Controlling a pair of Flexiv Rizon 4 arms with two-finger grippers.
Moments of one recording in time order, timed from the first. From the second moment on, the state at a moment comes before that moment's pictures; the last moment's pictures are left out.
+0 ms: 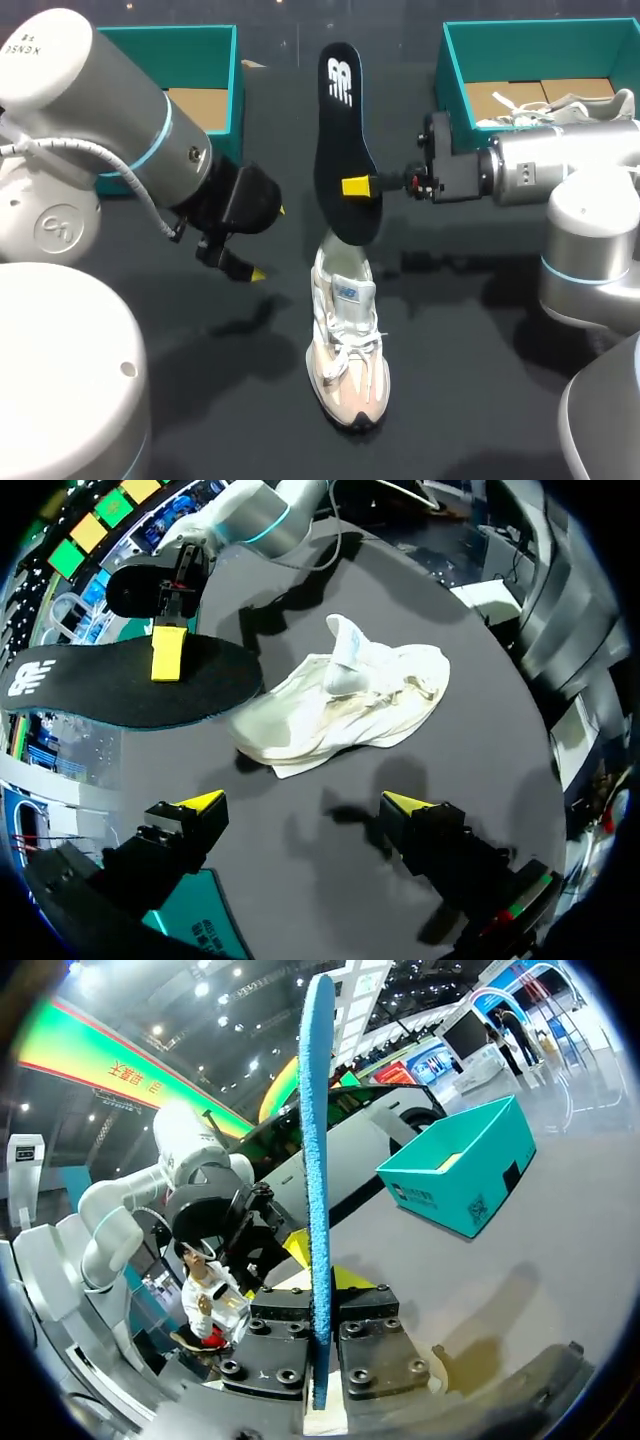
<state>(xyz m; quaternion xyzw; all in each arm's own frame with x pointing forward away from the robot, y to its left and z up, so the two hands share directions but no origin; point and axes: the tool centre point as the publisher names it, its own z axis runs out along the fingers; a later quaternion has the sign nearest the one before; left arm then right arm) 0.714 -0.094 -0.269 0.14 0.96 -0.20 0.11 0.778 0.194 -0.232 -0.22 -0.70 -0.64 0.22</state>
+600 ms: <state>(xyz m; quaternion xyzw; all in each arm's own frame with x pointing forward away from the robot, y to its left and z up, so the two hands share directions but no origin) 0.720 -0.094 -0.278 0.12 0.97 -0.20 0.06 0.776 0.199 -0.241 -0.21 -0.70 -0.64 0.22</state>
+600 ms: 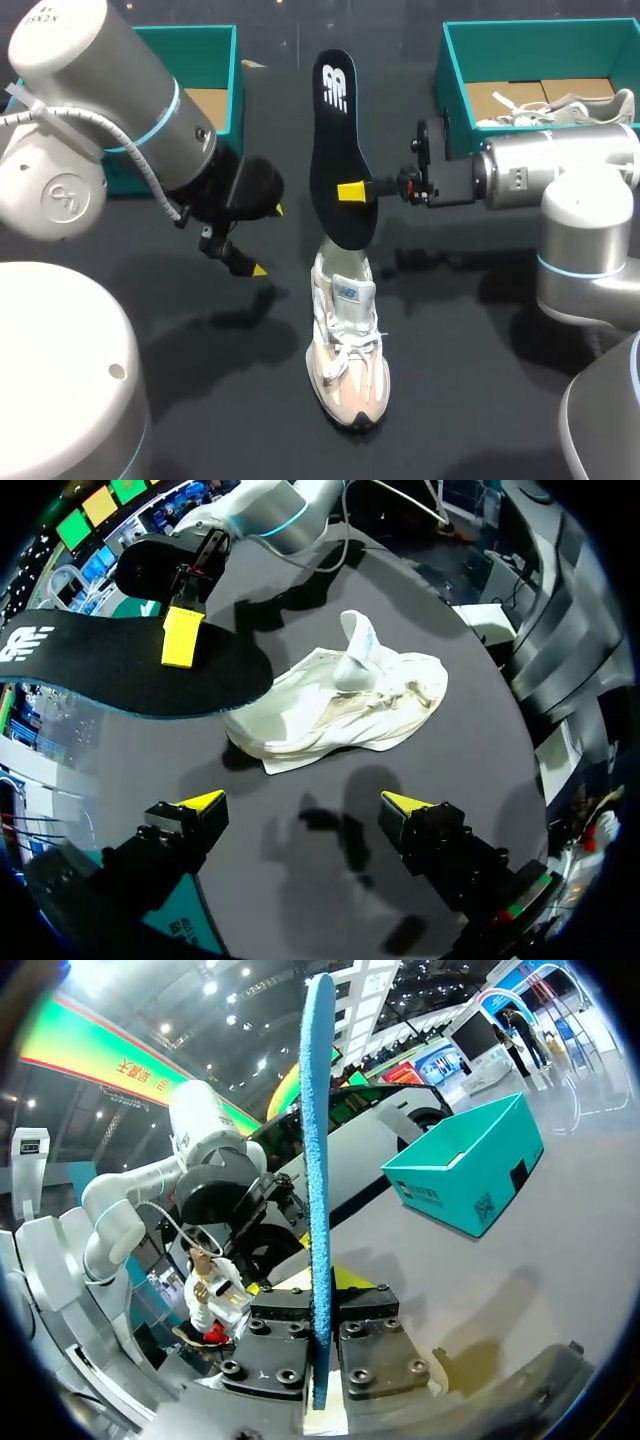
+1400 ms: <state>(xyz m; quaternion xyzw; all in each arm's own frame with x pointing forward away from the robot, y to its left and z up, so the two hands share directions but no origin) 0.718 -0.110 -0.324 0.13 0.97 -0.20 0.01 0.776 0.210 -0.262 -0.16 -0.69 -0.67 0.24</state>
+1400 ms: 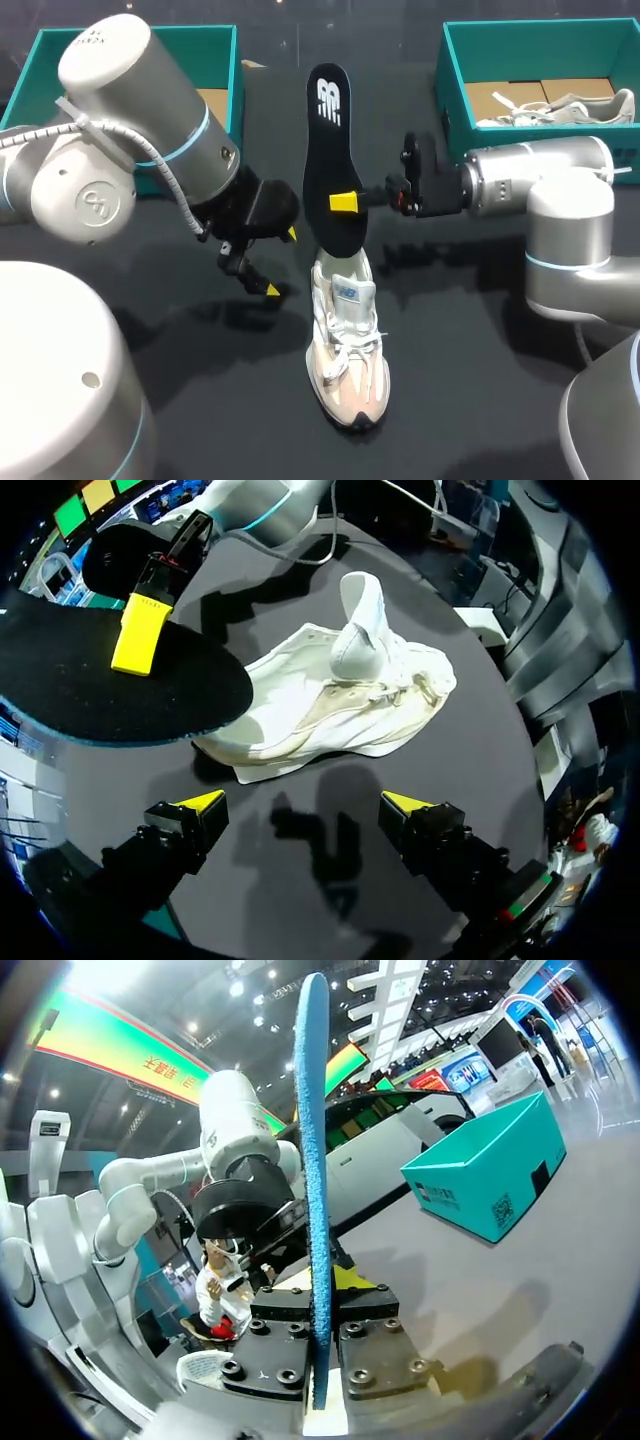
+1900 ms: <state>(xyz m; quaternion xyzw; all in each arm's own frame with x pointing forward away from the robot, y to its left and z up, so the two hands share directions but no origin) 0.728 -0.113 -0.330 0.11 0.97 -0.20 0.01 0.780 0.211 -0.272 -0.16 -0.69 -0.67 0.23</state>
